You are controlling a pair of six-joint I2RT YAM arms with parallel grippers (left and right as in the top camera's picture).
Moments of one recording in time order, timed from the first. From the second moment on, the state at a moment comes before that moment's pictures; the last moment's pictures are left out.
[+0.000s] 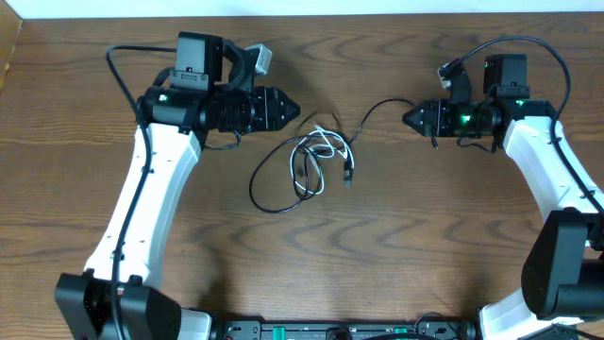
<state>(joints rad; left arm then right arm) -0.17 1.59 1.47 -0.88 0.63 -0.20 -0.01 1.74 1.25 -0.58 -0.65 0.06</state>
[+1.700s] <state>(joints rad) -0.44 1.43 1.61 -0.84 0.19 -0.36 0.15 1.74 1.25 -0.40 -0.67 0.17</state>
